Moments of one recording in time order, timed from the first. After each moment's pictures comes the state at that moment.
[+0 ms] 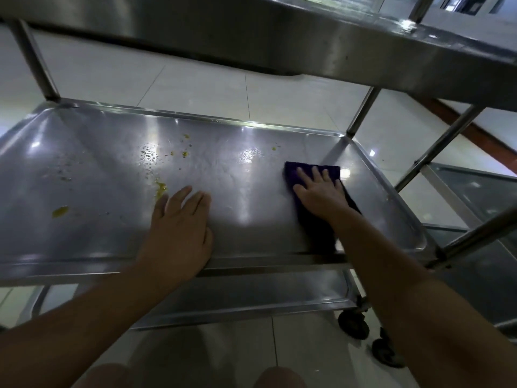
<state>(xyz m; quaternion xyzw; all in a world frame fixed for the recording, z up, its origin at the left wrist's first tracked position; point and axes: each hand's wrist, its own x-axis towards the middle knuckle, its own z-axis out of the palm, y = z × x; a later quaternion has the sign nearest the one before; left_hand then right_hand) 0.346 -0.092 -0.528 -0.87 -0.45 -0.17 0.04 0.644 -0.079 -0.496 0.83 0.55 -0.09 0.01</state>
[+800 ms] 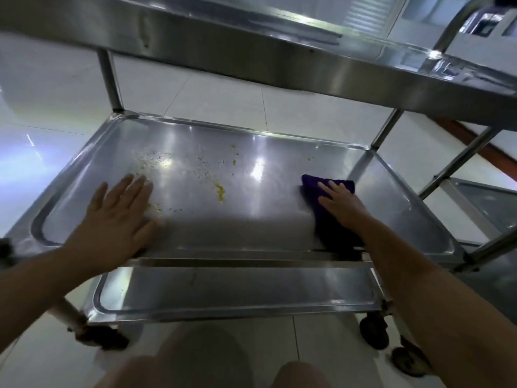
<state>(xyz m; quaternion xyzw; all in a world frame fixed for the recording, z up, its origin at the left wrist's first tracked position) 0.162 -0.053 -0.523 -0.88 -0.46 -0.11 0.05 0.610 -0.091 -0.490 0.73 0.66 0.02 0.16</state>
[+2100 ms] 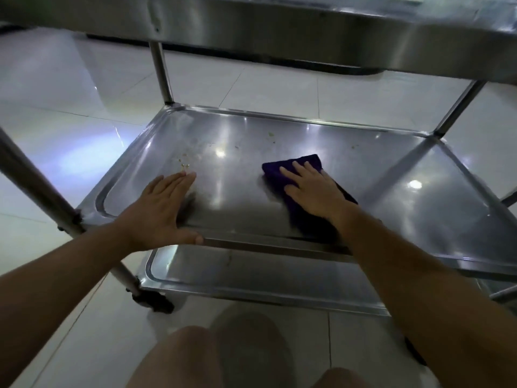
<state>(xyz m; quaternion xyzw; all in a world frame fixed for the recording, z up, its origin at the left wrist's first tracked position) 0.180 -0.077 -0.501 -0.86 -0.50 -0.05 -0.07 0.508 -0.044 -0.503 0.64 0.77 -0.05 0.03</state>
